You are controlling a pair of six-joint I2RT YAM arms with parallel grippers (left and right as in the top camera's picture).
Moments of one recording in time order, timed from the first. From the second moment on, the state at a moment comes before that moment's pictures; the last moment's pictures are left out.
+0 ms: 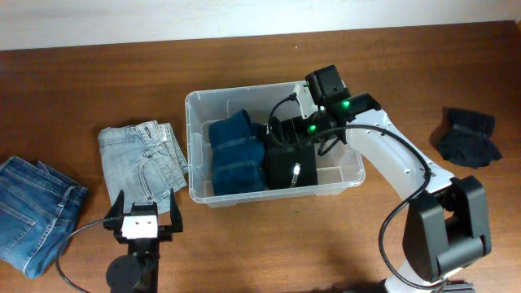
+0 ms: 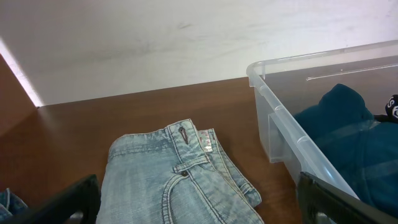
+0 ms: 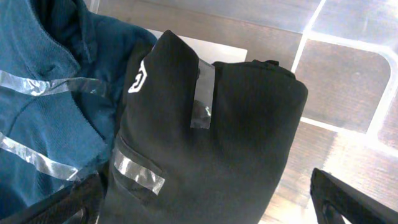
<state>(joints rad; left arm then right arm) -0.05 0.01 0.03 -0.11 -0.08 0.14 0.32 1.79 1.37 -0.75 -0.21 0.06</state>
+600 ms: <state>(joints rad) -0.05 0.01 0.03 -0.11 -0.08 0.14 0.22 1.76 1.81 -1.16 -0.13 0.04</state>
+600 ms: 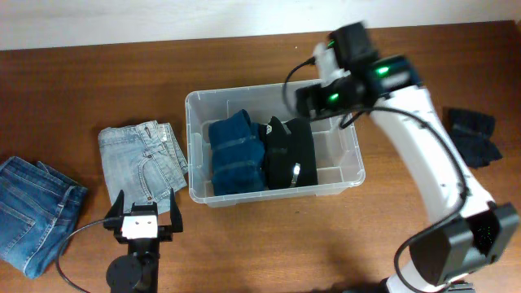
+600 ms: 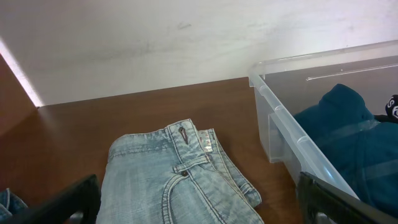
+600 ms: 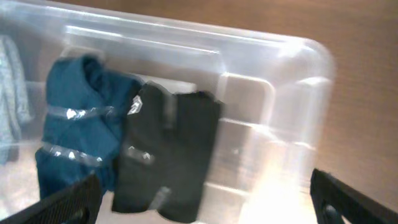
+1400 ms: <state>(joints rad) -0.05 0.01 0.03 -0.11 -0.08 0.14 -0.53 1.75 1.89 -1.36 -0.11 0.10</state>
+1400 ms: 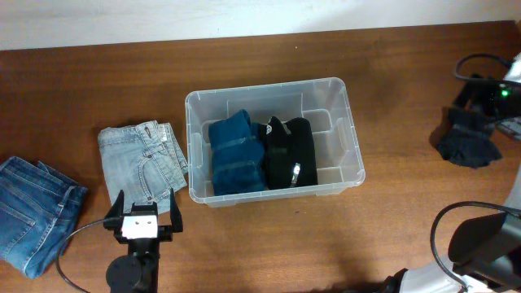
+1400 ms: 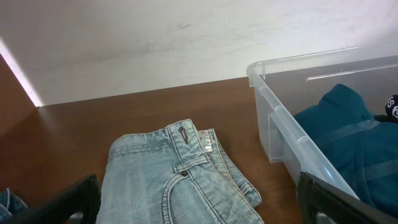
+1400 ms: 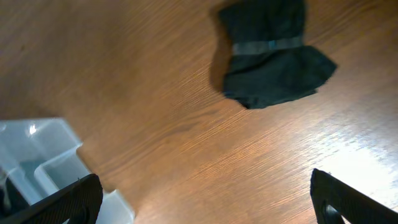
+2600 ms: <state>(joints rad) -0.05 0.01 0.03 -0.11 -0.08 0.14 -0.73 2.26 1.89 -1.10 -0.16 0.02</state>
